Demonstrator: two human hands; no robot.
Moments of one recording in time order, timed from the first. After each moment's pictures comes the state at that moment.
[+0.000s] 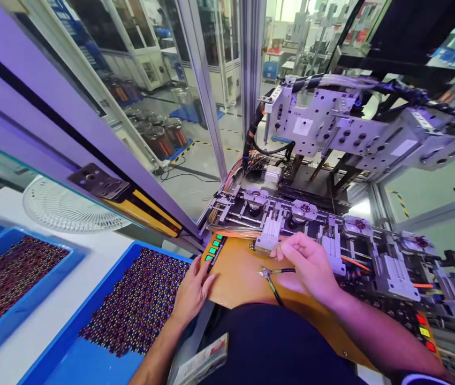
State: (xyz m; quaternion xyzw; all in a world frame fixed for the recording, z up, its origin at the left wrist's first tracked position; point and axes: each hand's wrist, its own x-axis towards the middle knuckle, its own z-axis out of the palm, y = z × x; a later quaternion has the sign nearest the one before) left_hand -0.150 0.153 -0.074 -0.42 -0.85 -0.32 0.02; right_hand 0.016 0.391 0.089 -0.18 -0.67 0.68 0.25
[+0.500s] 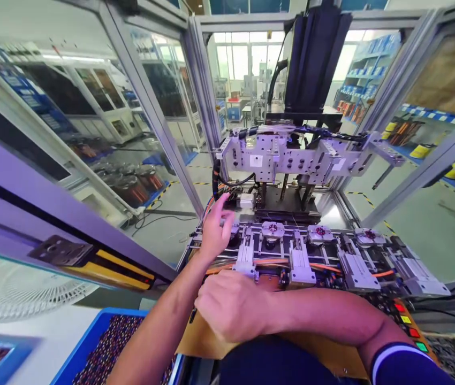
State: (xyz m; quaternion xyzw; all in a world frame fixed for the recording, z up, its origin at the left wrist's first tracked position) left_hand -0.193 0.379 0.085 -0.54 -0.67 -0.50 0.08; right_hand -0.038 0.355 0.113 0.18 -0.90 0.06 0.39
